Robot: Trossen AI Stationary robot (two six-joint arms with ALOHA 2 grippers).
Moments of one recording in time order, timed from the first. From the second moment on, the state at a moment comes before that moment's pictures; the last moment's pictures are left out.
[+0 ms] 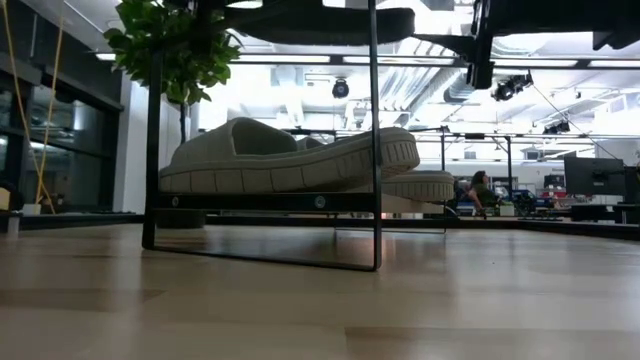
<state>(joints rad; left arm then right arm) -0.08 1.11 0.69 0.42 -0.58 -1.16 0.11 0.96 0.41 0.67 0.29 1.09</state>
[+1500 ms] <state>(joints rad) -0.08 1.16 0.69 0.43 -0.44 -1.07 0.13 0.81 0.41 0.68 0.55 0.78</state>
